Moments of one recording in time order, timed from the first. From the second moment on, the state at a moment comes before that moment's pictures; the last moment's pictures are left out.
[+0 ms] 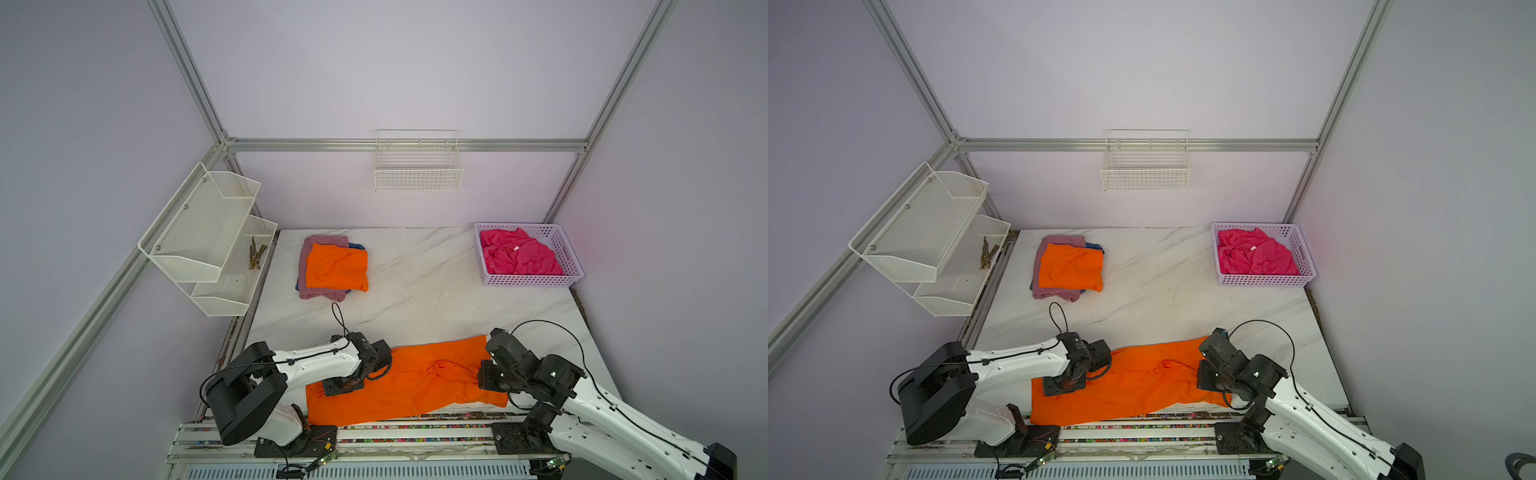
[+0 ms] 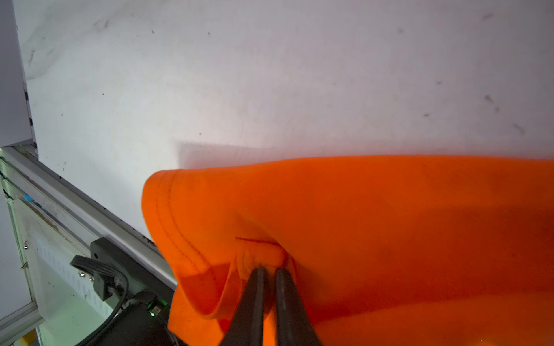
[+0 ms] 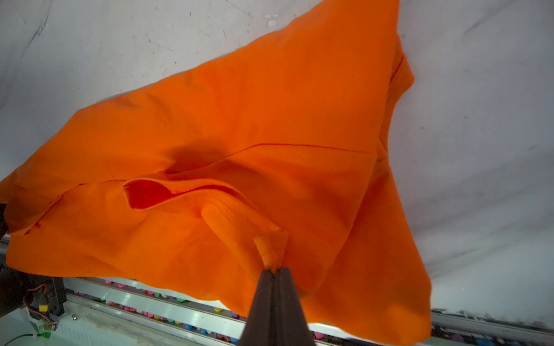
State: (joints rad) left arm -0.93 1.48 0.76 -1.17 -0.34 -1.25; right arm 0.76 0.74 0.57 -0.94 0.00 0.87
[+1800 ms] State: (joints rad) left arm -0.98 1.40 0.65 -1.13 -0.35 -1.35; right arm 0.87 1.09 0.76 -0.71 -0.07 0.55
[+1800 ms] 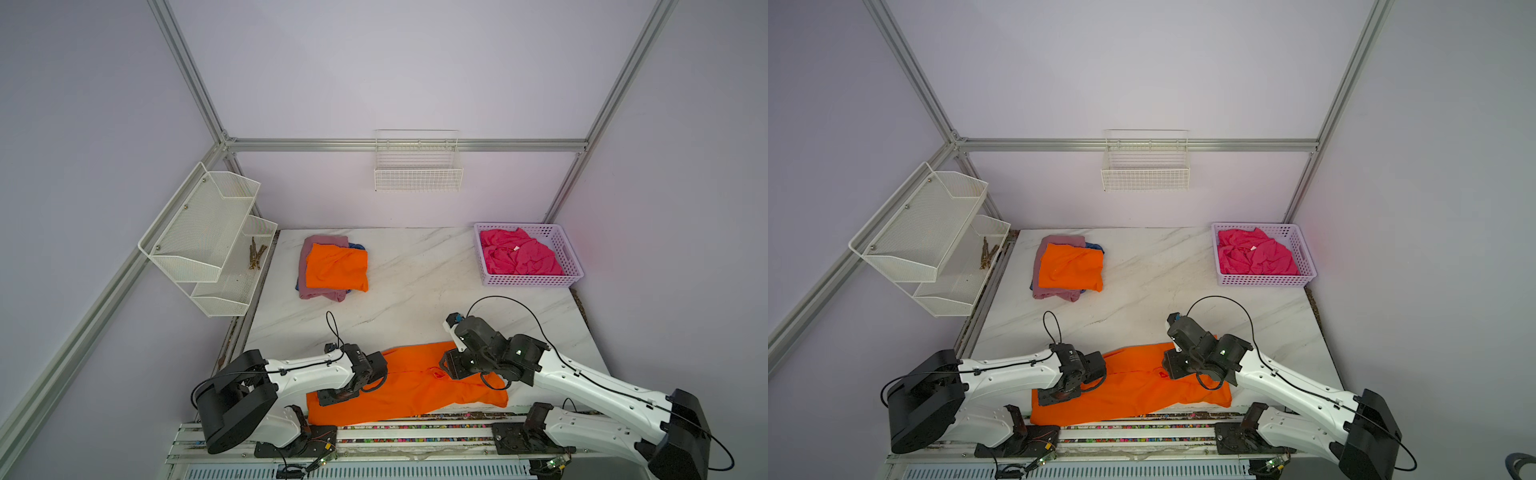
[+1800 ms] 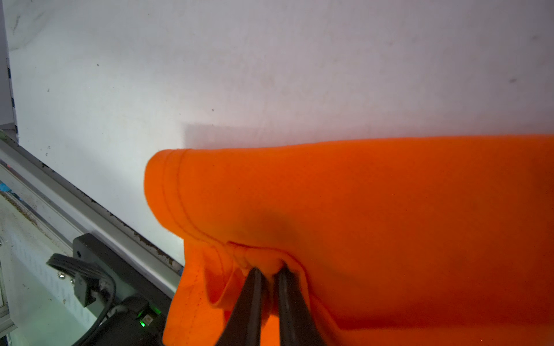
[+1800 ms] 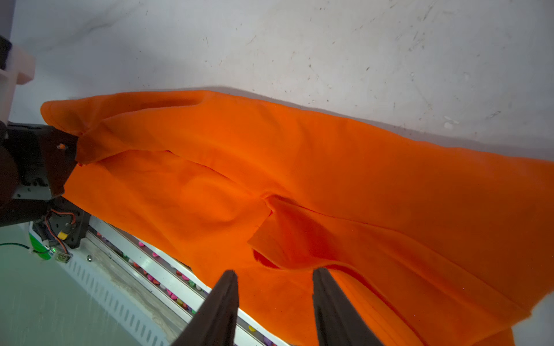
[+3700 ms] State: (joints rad) left arm -0.98 1.38 0.63 -1.10 -0.35 -1.34; right arm 0.91 1.24 0.73 -0.60 -0.04 0.54
